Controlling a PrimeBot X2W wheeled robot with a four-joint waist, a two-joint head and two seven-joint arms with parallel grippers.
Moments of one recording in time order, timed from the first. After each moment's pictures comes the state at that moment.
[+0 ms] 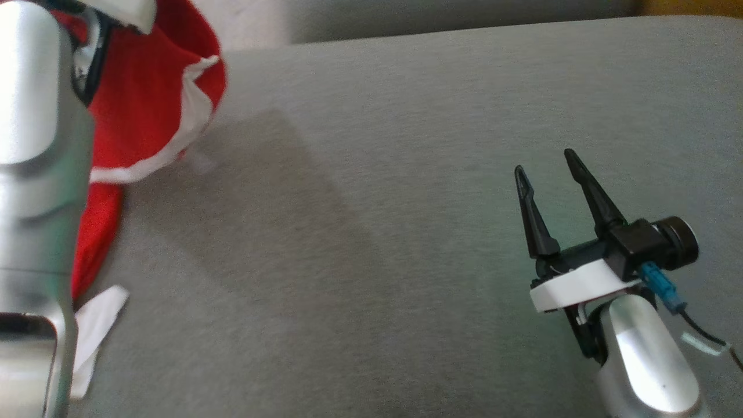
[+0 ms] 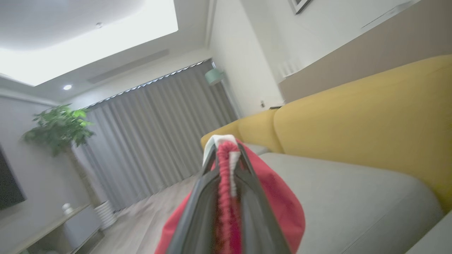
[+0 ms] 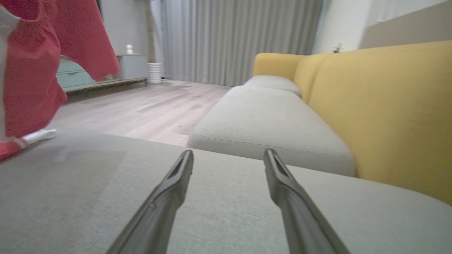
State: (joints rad) left arm -1.12 0.28 -0.29 0.61 -0.06 -0.13 -0.11; right arm -0.25 -0.07 0.15 0.27 -0.04 0.13 -0.26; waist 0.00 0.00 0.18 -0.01
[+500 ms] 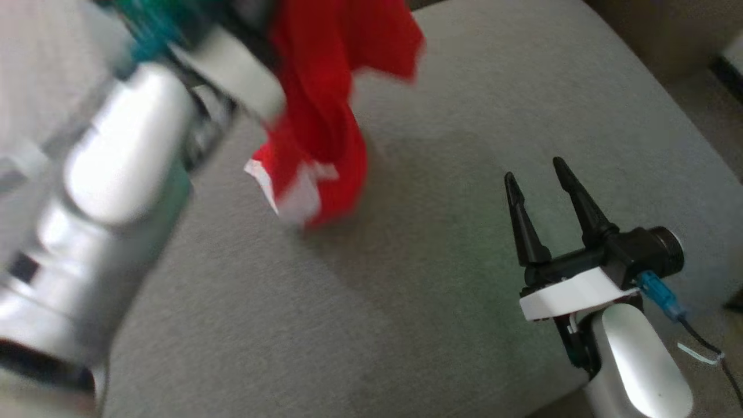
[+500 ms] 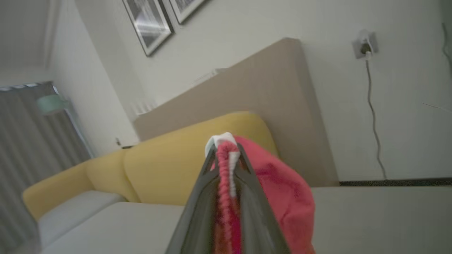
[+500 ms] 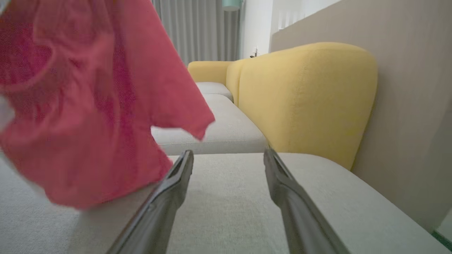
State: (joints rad) left arm -1.04 0.30 -0.68 0.42 -0.37 -0.13 -0.08; right arm -0.21 -0.06 0.18 0.24 0.05 0.13 -0.26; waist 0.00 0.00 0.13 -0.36
